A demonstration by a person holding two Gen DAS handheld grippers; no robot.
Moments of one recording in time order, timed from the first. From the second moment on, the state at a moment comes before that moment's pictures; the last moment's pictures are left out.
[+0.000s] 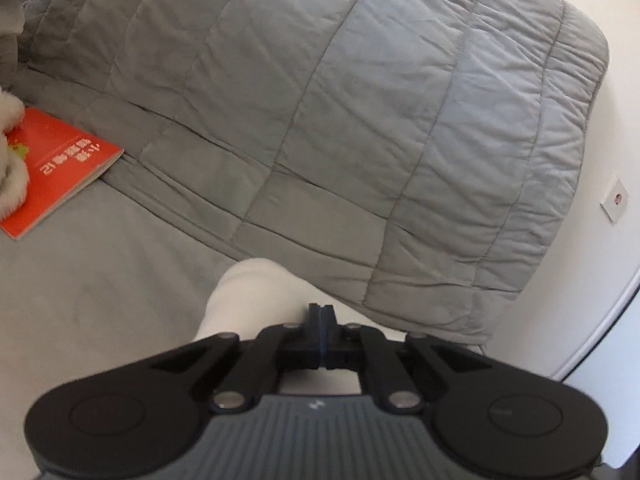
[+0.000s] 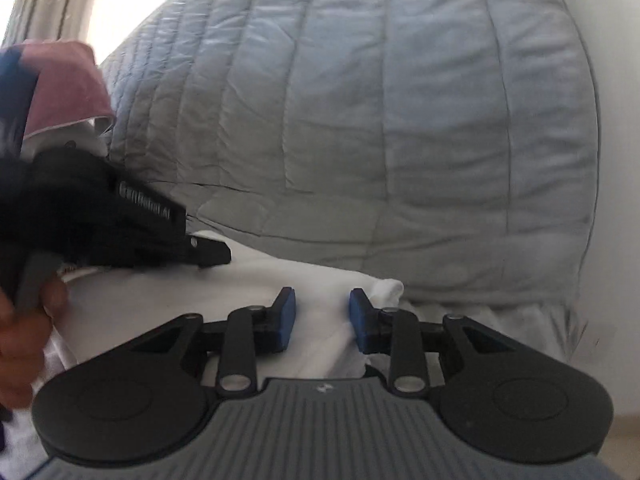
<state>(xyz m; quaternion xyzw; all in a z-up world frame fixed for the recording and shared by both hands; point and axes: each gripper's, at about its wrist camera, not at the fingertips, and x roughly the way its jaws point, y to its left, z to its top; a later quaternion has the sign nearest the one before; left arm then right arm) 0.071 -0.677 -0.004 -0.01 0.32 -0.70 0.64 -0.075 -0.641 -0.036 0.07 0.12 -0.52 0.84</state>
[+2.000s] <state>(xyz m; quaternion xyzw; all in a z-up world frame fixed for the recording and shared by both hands) 0.089 -0.553 -0.005 -0.15 0.40 -0.55 0.72 -0.141 -0.619 -0.030 0.59 -0.02 -0.31 0.74</state>
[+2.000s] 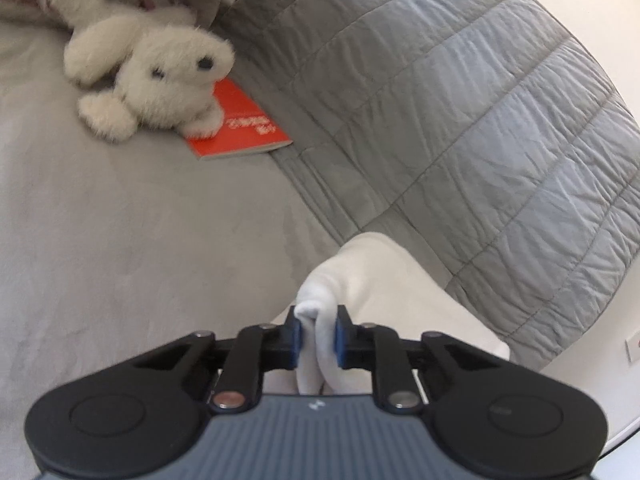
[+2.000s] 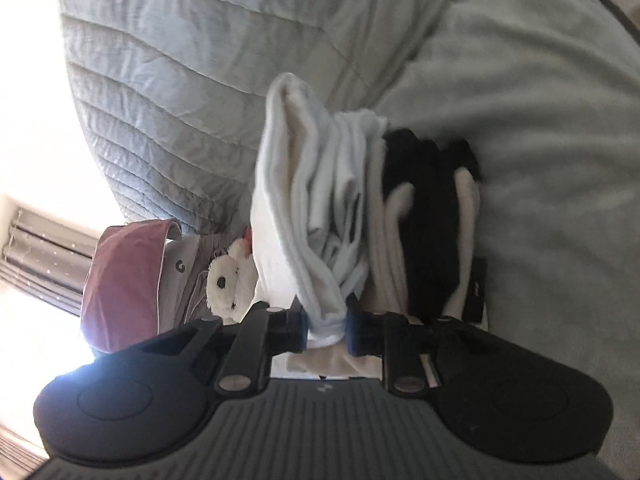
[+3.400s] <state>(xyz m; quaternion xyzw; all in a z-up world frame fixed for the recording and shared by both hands) 0.046 -0.623 0.050 0.02 0.23 -0.64 0.73 -0.092 -0.625 0.034 0.08 0.04 -0.48 0.87</state>
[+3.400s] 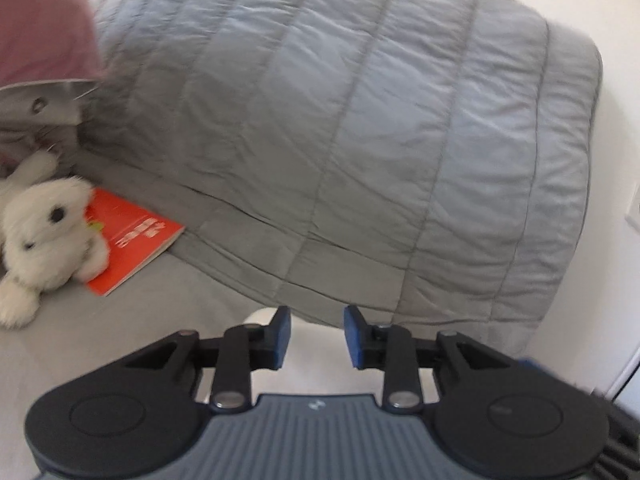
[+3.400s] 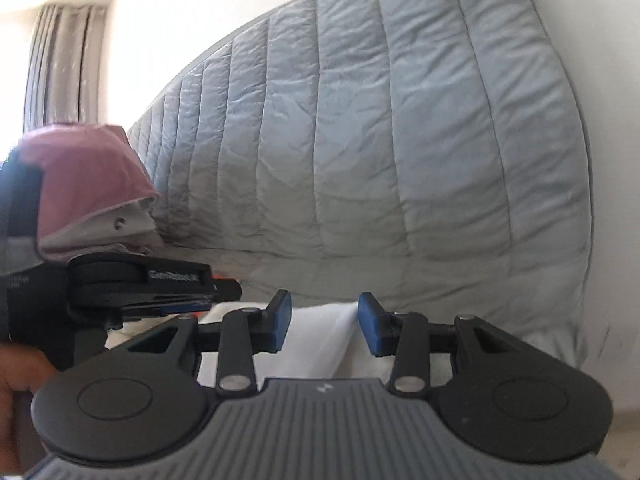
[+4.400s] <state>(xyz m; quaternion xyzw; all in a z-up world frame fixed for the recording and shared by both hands) 0.026 -0.630 0.064 0.05 0.28 -0.59 0.75 -0.145 -0.664 0.013 0.34 0.01 -0.41 0.84</state>
